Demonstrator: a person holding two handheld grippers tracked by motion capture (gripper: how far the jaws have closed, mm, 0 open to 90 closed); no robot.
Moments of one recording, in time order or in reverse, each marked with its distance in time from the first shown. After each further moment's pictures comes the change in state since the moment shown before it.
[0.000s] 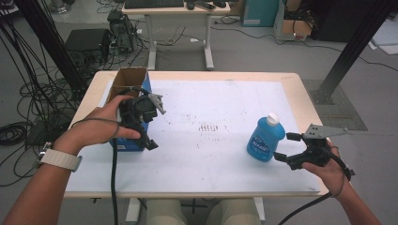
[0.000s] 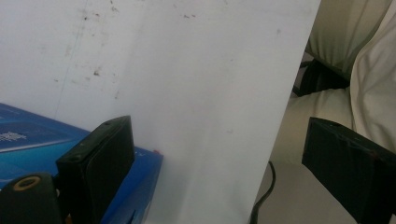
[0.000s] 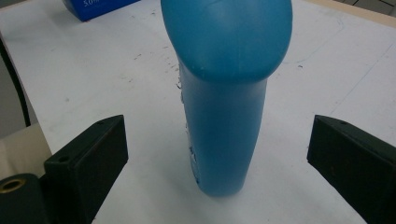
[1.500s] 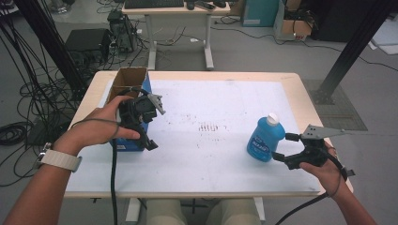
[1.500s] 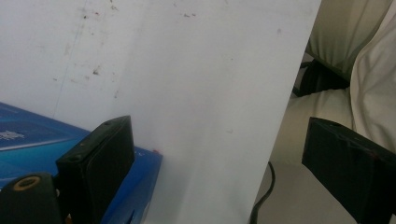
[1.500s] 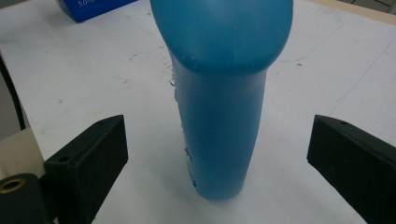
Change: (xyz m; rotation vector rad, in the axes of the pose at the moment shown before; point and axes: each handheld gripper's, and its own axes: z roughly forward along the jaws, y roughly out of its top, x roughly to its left) left arm 0.000 -0.002 0.001 -0.002 -0.001 -0.004; right arm -0.003 -0.005 0.010 -0.035 -0.003 -0.012
